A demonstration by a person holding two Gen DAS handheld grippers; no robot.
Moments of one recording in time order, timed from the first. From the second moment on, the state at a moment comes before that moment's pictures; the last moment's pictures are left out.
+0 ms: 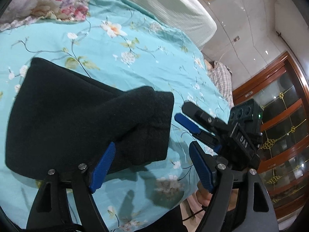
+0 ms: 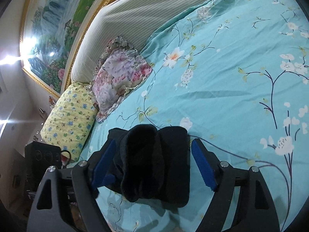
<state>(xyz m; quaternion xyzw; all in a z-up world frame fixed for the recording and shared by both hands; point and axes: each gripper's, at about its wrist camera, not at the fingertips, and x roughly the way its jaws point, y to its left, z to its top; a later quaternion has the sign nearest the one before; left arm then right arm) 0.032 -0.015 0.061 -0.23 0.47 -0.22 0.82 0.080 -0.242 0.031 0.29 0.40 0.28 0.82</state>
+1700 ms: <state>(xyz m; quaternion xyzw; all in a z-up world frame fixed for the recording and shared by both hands) 0.050 0.110 0.025 -0.22 0.46 -0.04 0.86 0.064 -0.203 -0.003 0.28 0.47 0.24 0.80</state>
